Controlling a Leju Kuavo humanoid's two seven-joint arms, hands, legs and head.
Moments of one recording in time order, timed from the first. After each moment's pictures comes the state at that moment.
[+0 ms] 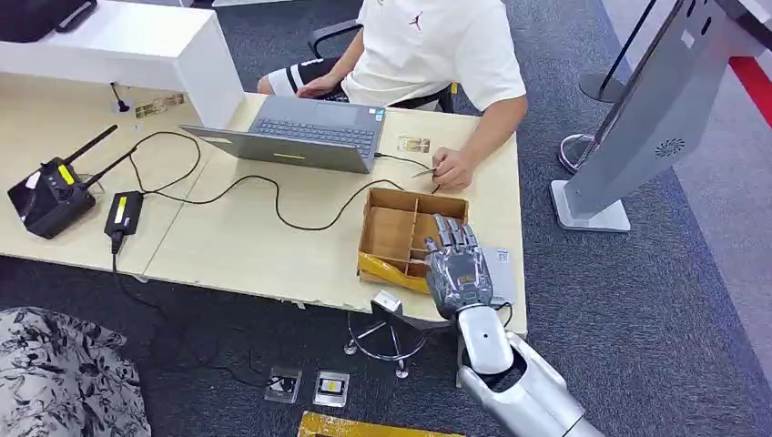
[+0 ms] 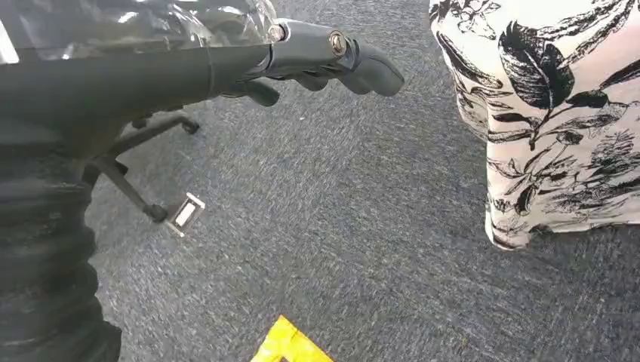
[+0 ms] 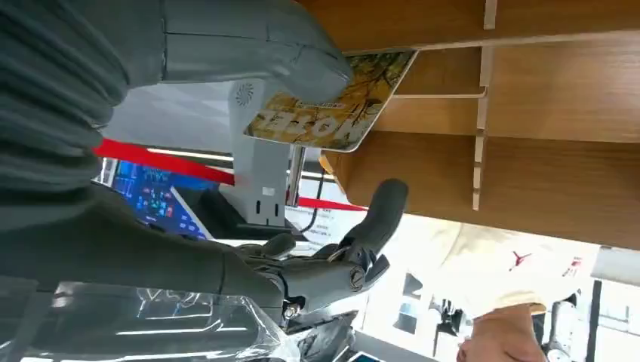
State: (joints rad) left arm -0.15 -0.25 1.41 -0.59 -1.32 0.11 -0.19; right arm -0.44 -0.06 0.84 -1.11 1.31 -0.11 0.37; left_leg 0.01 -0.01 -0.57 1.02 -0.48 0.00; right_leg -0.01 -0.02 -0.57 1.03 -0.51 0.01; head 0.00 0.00
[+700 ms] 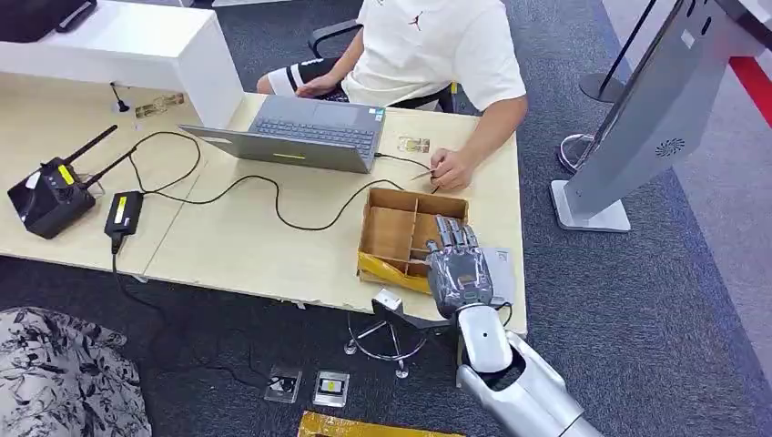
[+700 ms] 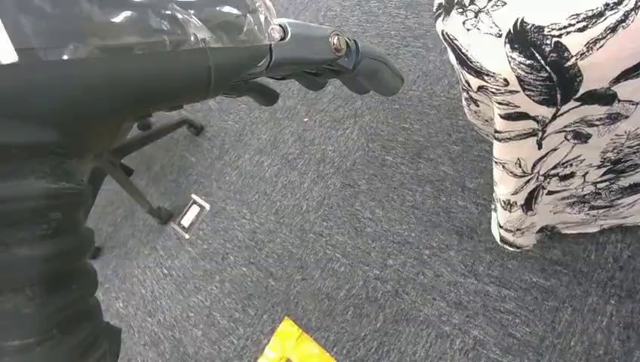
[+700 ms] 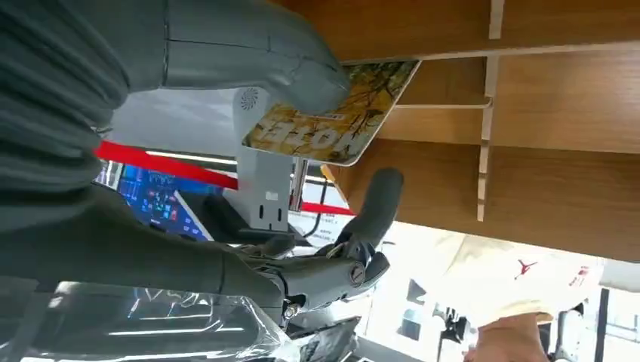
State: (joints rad) left arm -0.15 -0.25 1.41 -0.59 -1.33 0.11 -0.18; right arm -0.44 -0.05 0.83 -1.09 1.31 -0.10 0.37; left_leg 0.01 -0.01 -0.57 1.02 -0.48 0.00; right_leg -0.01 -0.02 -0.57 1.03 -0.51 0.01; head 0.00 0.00
